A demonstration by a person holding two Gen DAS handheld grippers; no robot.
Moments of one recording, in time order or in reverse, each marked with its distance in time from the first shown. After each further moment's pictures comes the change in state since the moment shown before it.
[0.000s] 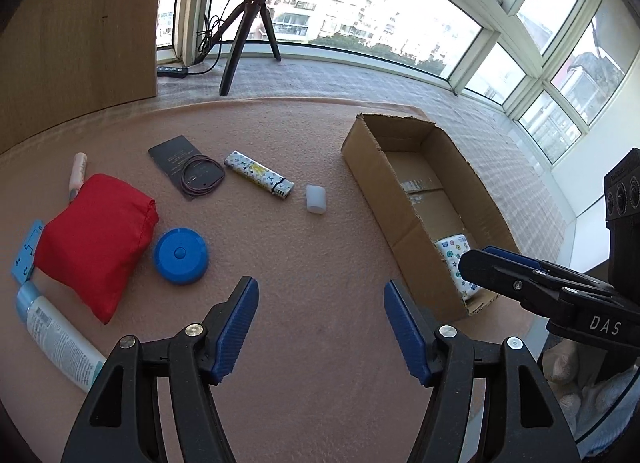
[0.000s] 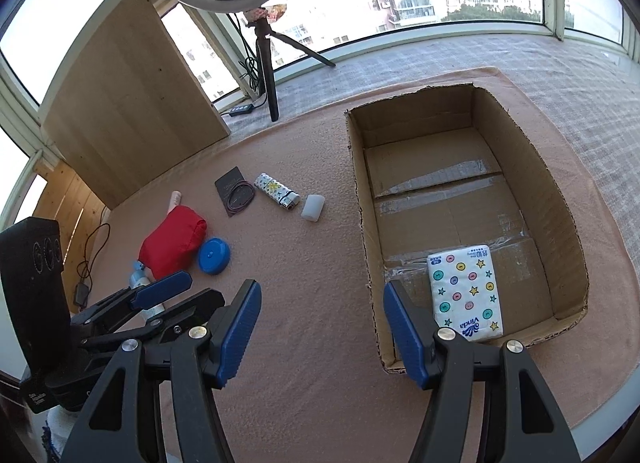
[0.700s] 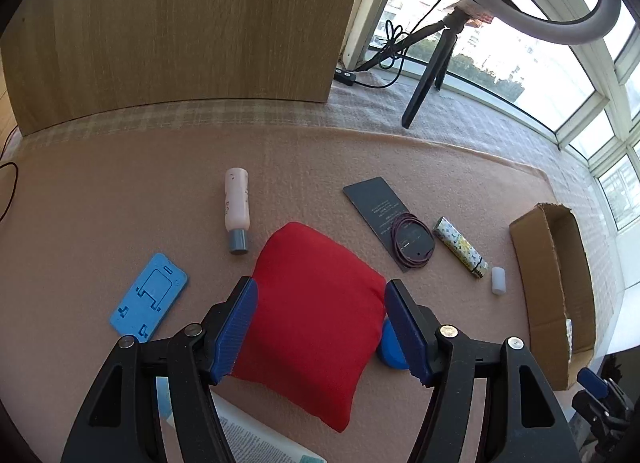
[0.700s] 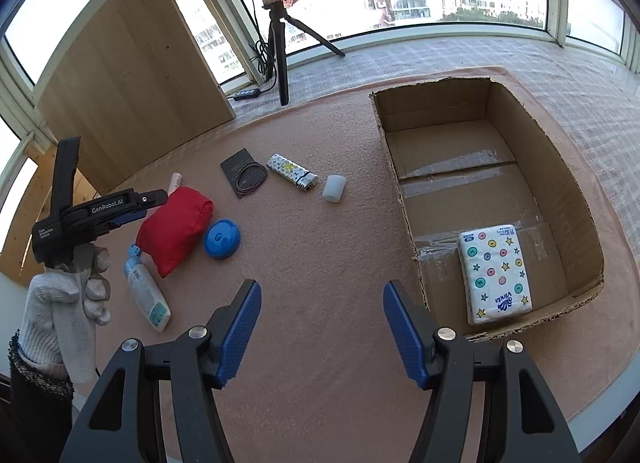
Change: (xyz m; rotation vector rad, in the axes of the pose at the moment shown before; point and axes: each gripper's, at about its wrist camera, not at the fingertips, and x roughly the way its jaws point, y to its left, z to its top) left arm 0.010 0.176 0.071 -0.218 0.031 0.209; right arm 0.011 0.034 -0.021 -0.020 0.013 -0.063
